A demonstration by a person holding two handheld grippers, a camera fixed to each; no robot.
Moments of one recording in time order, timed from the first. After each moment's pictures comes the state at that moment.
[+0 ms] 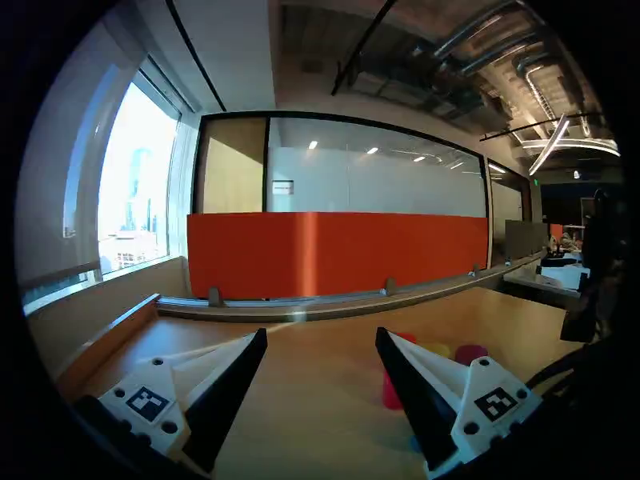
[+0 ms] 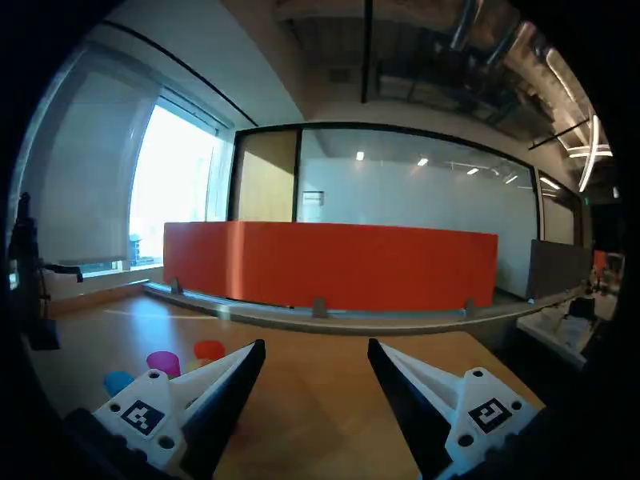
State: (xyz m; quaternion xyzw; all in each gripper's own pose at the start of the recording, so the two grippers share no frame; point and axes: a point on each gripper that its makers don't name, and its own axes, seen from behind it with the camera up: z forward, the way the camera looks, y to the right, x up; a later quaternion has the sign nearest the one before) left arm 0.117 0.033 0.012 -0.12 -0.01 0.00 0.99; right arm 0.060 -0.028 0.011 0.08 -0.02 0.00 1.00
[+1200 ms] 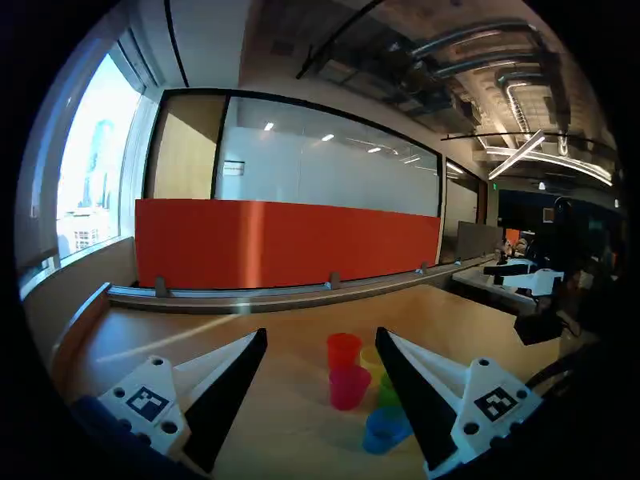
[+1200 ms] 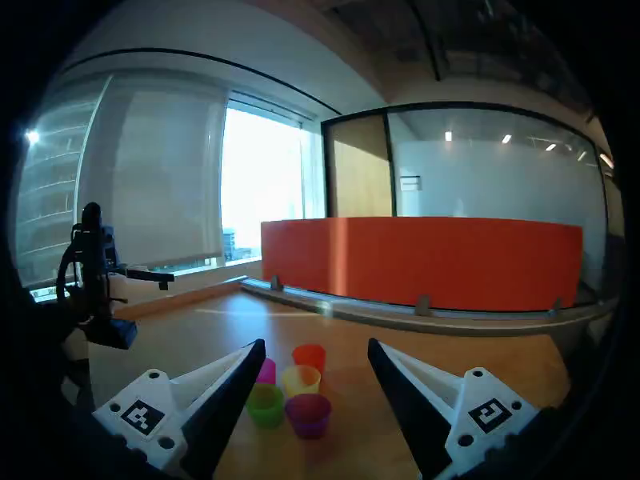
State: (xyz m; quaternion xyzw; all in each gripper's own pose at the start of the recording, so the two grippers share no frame) left arm 0.134 0.079 0.007 -0.25 -0.06 -0.03 0.97; right arm 0.089 -0.117 -0.007 0.31 -0.06 0.02 0.95
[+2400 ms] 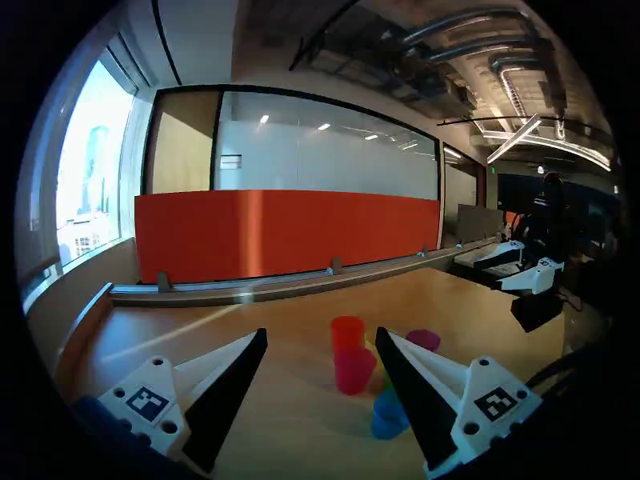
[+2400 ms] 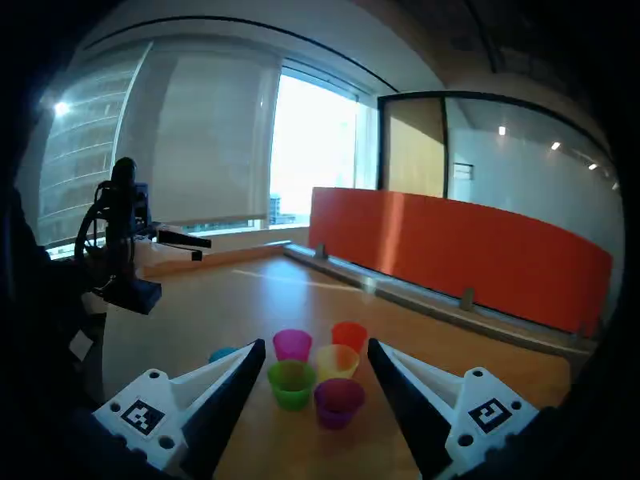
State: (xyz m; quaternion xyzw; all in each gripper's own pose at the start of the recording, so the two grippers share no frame) left arm 0.111 0.070 0.001 -0.24 -0.07 0.00 0.97; right arm 0.054 -0.169 -0.019 0.41 -0.10 -0.05 0.91
